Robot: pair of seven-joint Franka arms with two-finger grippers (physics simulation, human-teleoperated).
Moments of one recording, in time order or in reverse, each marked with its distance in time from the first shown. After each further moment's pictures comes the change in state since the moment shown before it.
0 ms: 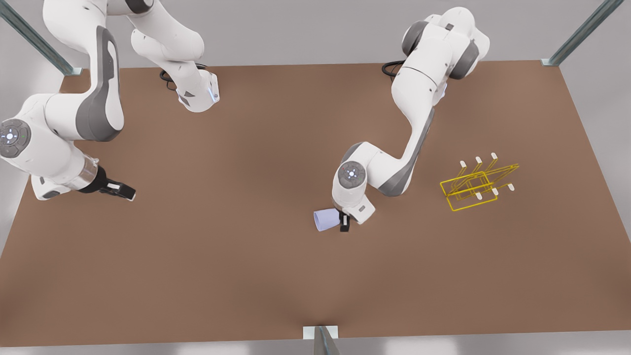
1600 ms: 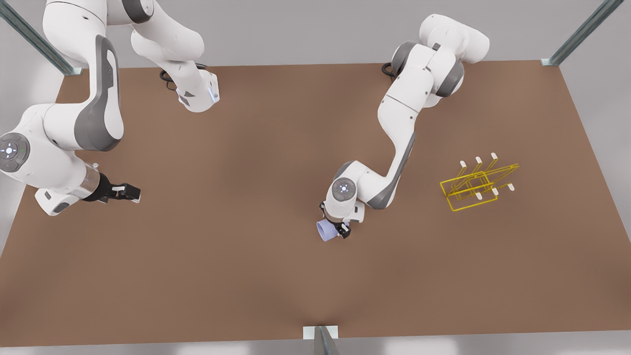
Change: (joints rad) left arm -0.020 0.194 0.011 -0.001 -0.026 0.245 -0.617; right arm 0.002 0.074 0.001 0.093 0.024 -0.046 -0.241
